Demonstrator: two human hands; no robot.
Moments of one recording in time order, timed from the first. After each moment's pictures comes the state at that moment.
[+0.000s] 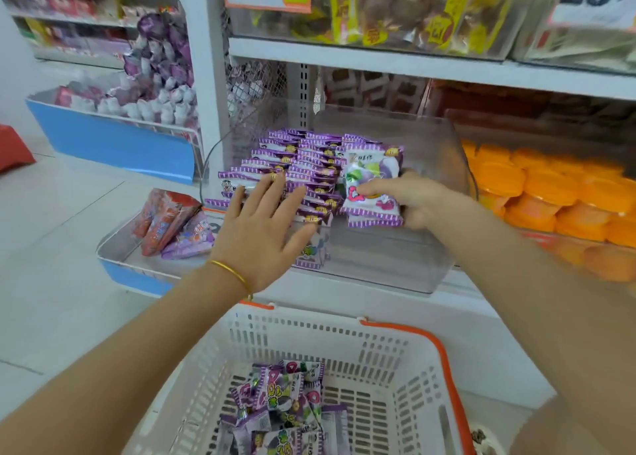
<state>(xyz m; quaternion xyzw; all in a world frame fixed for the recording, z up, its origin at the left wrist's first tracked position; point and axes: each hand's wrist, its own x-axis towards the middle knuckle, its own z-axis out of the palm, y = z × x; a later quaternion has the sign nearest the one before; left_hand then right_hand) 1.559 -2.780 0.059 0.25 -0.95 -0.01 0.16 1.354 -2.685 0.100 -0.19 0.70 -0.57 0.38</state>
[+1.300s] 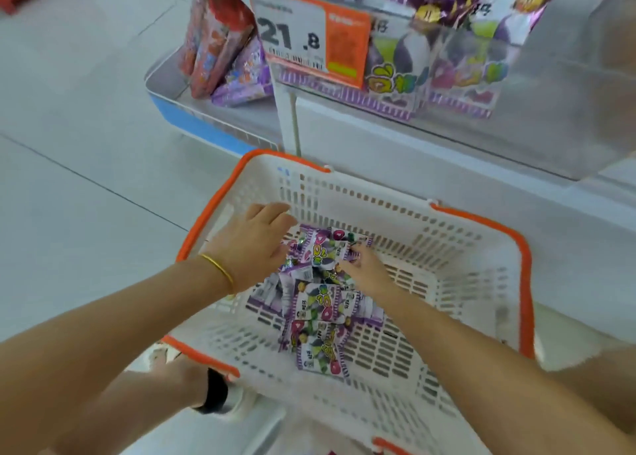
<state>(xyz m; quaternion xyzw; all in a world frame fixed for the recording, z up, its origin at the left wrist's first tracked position) 1.678 -2.757 -0.109 0.26 -0.96 -0.09 -0.05 1.496 -2.644 -0.240 -0.28 0.80 -0.21 0.49</state>
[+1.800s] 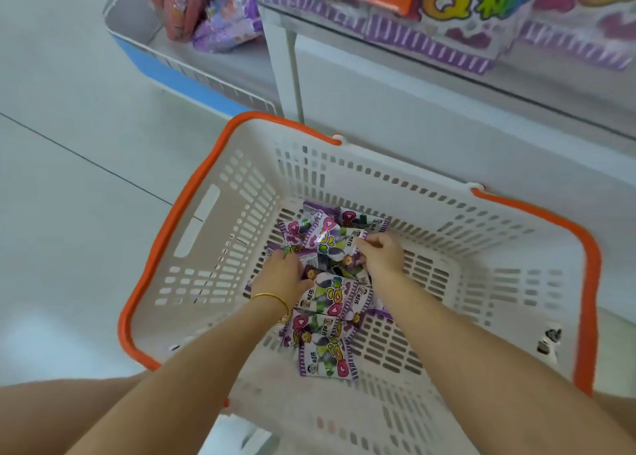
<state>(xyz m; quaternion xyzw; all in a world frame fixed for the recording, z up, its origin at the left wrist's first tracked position) 1.655 -2.728 -0.268 0.50 -0.78 -0.30 -0.23 1.496 -2.668 -0.303 -0.02 0.83 -0.38 0.41</state>
